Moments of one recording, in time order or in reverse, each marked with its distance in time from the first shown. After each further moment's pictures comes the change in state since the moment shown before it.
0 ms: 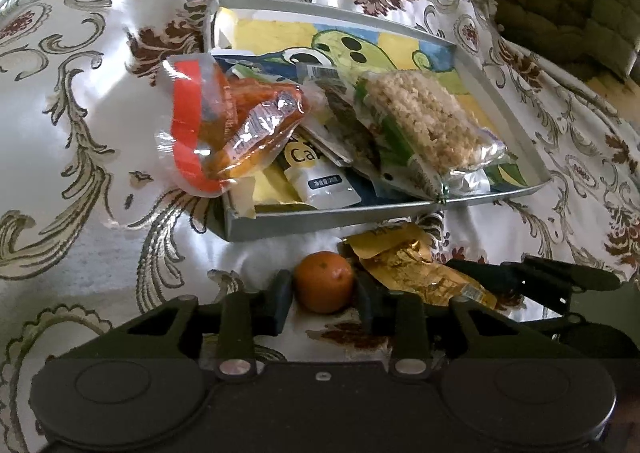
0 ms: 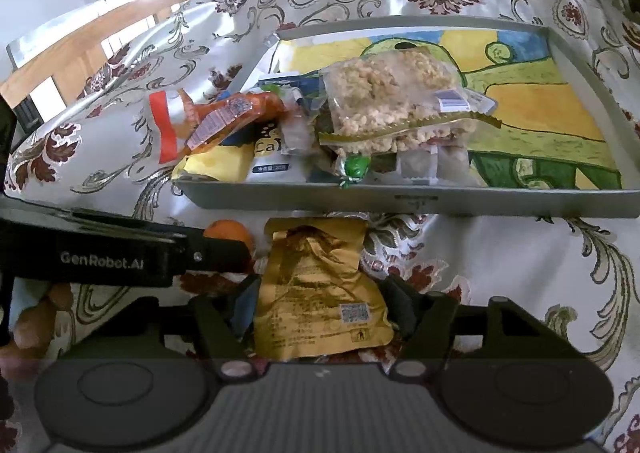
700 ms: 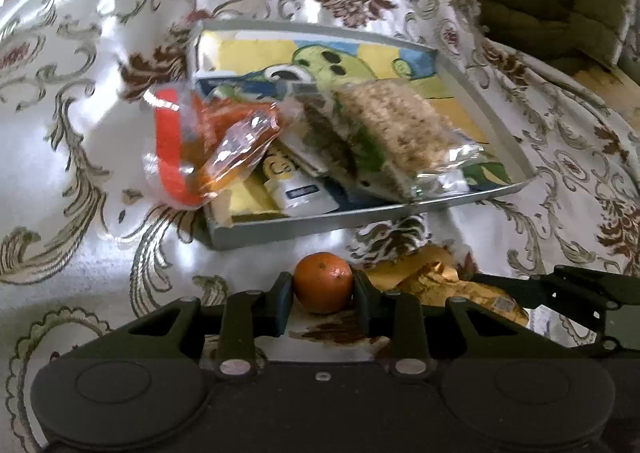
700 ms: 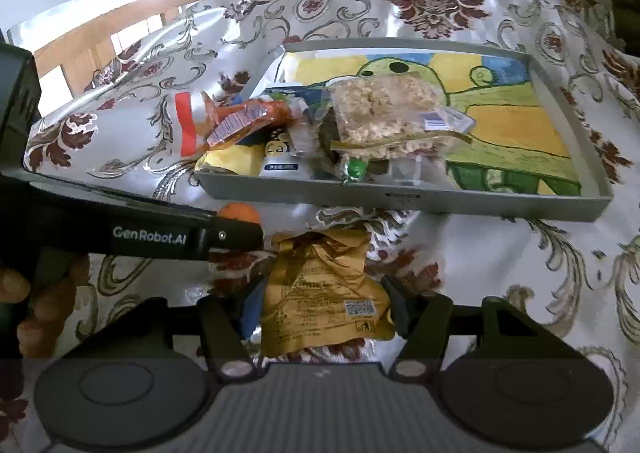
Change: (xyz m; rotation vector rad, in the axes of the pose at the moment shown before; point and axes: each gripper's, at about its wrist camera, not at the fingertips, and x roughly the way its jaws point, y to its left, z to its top) left arm -0.016 -0.017 -0.003 0.062 -0.046 0.009; right arm -0.044 0.019 -0.013 -0.046 -0.021 -0.079
